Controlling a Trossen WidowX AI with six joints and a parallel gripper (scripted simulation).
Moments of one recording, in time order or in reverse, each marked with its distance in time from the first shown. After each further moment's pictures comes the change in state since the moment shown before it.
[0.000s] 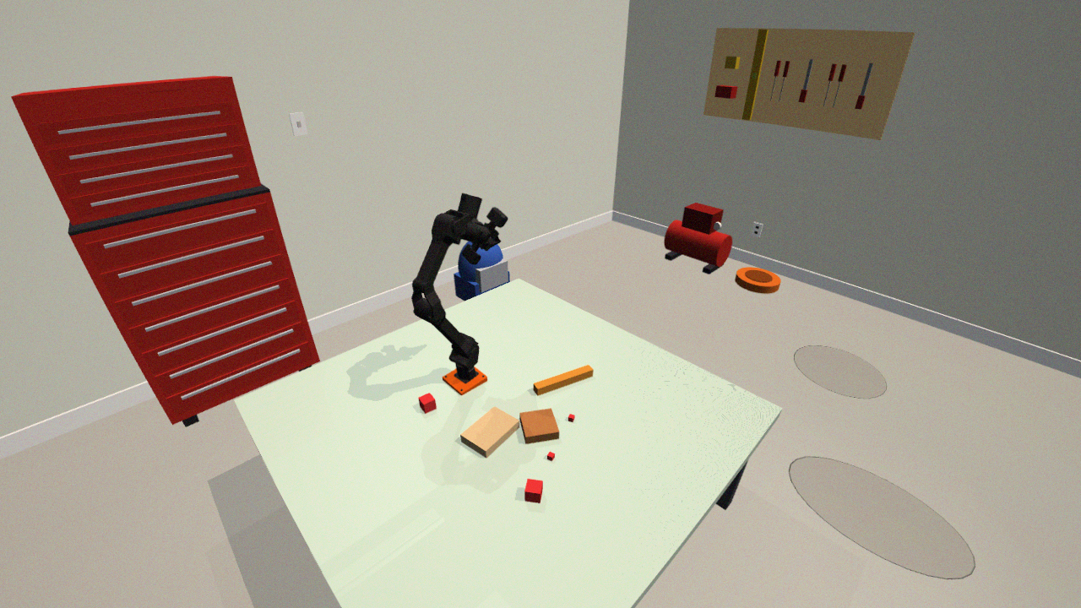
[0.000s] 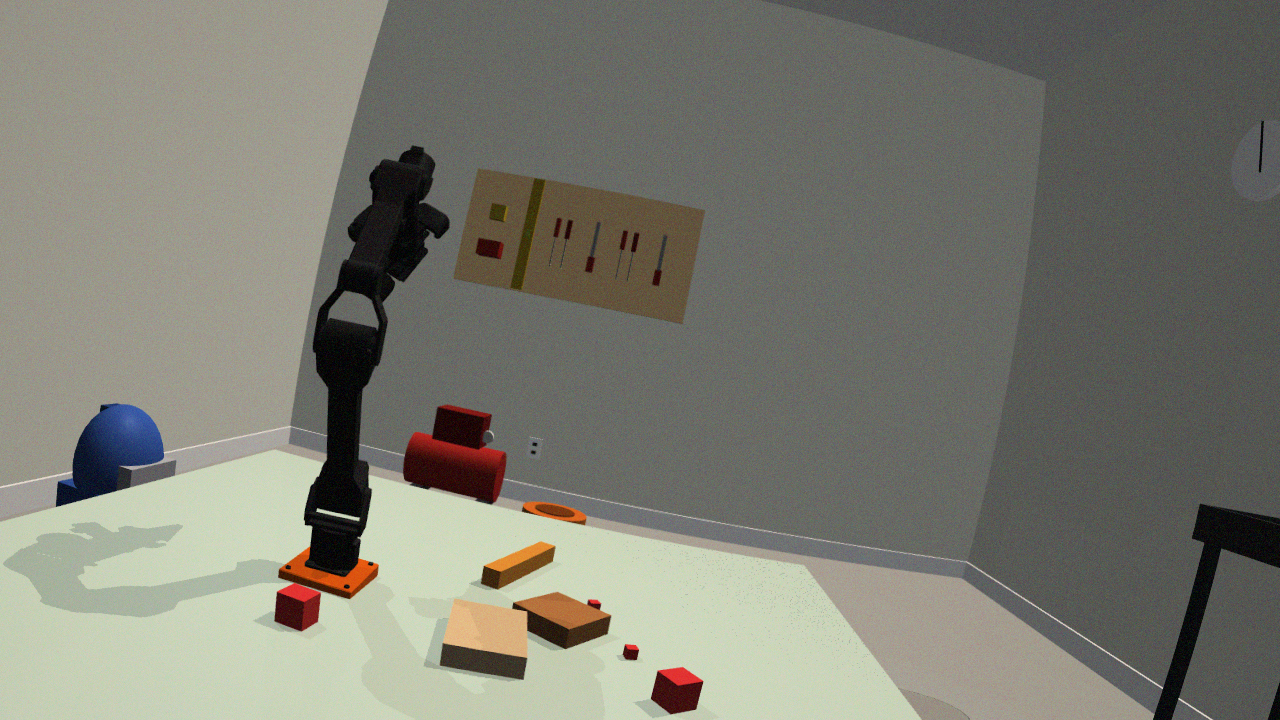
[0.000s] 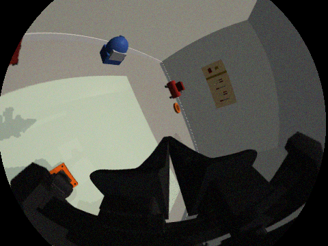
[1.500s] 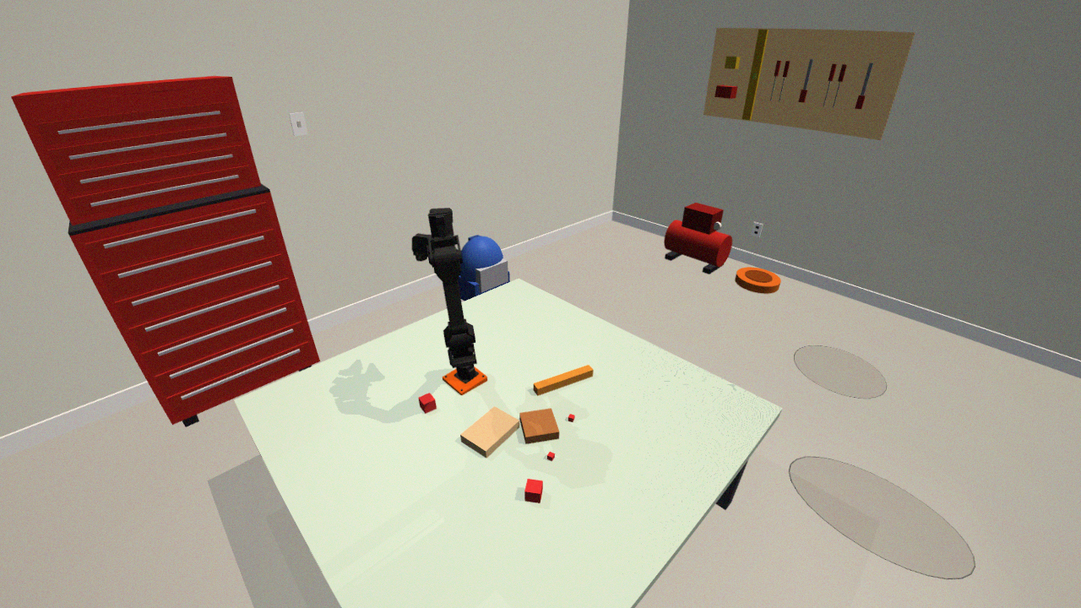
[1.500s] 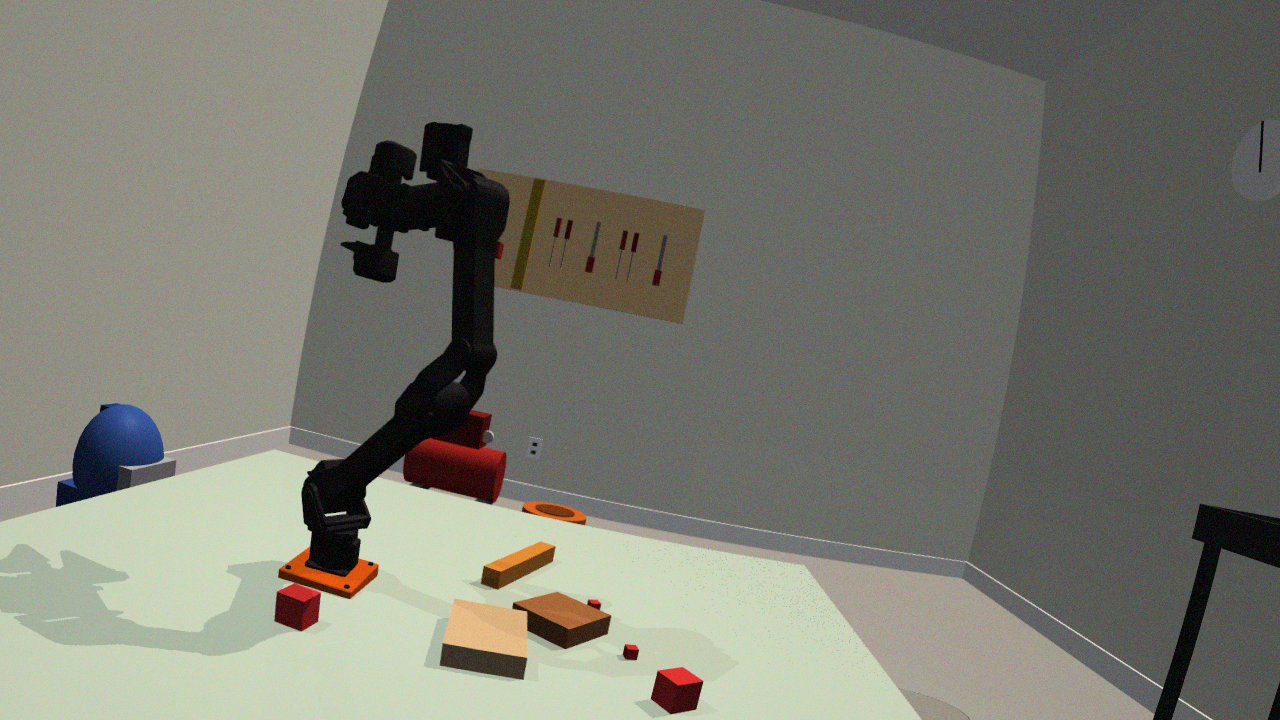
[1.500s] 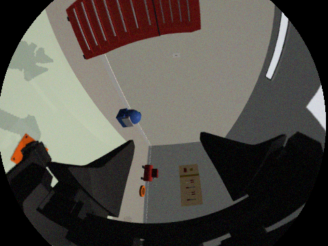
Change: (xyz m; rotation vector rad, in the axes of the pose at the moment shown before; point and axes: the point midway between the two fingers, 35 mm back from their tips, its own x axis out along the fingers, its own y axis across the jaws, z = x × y) arm -0.180 0.054 0.027 -0.620 -0.906 -0.143
